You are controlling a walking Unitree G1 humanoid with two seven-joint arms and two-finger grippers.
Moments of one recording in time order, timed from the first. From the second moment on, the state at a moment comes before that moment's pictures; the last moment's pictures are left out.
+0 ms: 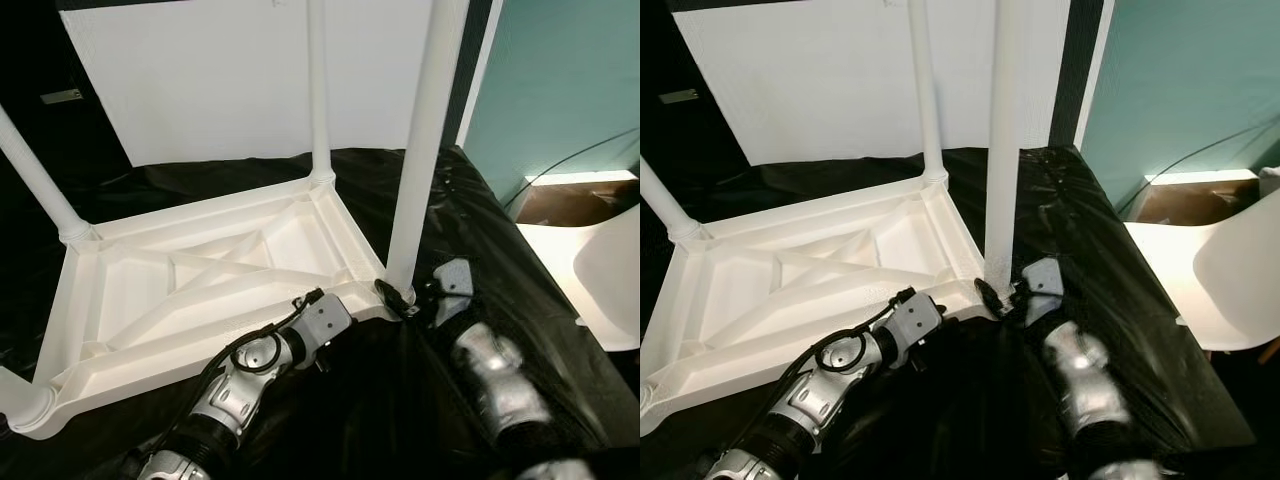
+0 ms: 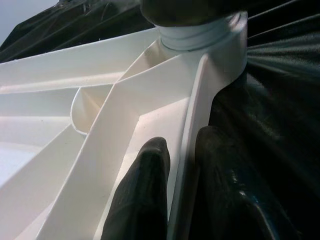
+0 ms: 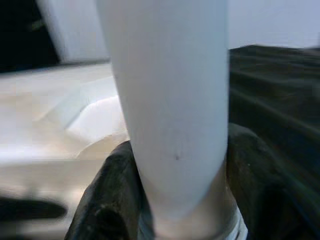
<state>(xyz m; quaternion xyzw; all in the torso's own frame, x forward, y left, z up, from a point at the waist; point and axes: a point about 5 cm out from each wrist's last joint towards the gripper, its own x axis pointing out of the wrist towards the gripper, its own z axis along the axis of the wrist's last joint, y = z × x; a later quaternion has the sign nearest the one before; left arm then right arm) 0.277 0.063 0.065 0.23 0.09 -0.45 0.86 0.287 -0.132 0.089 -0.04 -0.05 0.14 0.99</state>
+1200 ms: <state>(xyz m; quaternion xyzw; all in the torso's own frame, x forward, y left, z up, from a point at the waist) 0.279 0.053 0.066 0.23 0.08 -0.46 0.86 0.319 -0.174 0.115 -0.13 0.06 0.42 0.89</state>
